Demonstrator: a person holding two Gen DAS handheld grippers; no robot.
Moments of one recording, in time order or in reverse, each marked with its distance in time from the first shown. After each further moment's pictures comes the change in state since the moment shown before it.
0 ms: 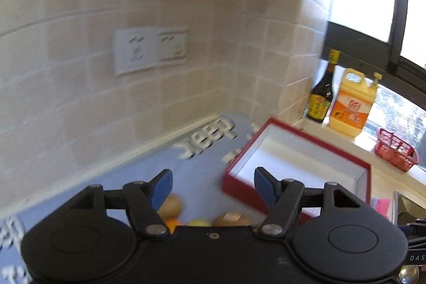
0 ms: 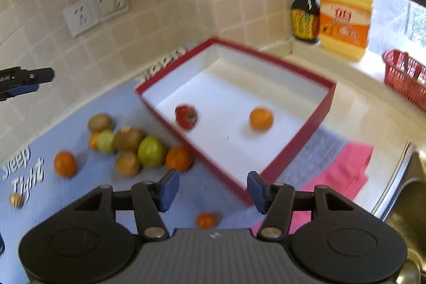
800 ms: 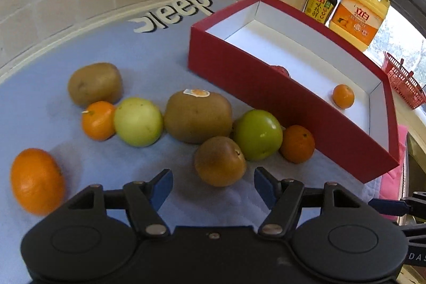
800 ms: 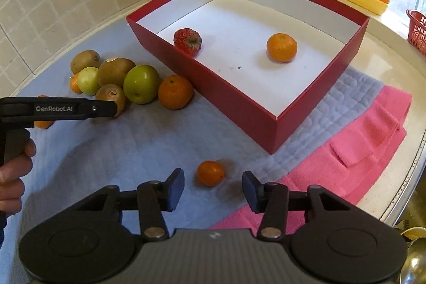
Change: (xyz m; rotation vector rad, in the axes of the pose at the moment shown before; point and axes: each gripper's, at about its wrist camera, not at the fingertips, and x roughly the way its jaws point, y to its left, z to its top) left arm 0.129 -0.036 -0.103 -0.021 0.371 -0.110; right arm 0.073 0.010 -0.037 -0.027 0.165 -0.016
